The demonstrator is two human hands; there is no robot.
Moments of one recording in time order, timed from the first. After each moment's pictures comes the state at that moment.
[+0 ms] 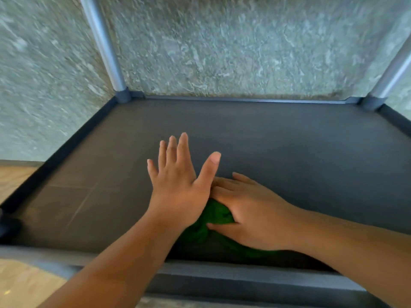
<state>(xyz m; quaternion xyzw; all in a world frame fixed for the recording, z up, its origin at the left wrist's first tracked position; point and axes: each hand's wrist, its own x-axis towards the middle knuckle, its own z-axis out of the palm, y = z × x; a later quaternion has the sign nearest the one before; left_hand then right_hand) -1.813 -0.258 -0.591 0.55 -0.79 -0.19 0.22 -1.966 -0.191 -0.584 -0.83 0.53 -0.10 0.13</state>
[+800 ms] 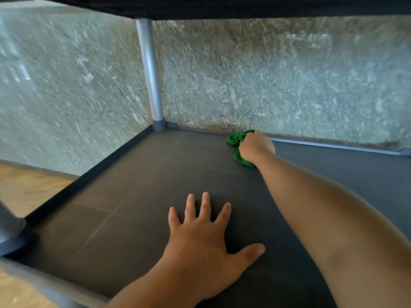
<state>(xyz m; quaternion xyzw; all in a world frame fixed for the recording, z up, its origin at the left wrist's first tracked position) -1.816 -0.268 -0.598 0.56 -0.81 -0.13 -0.08 -2.021 -0.488 -0.596 -0.59 0.80 -0.11 0.01</state>
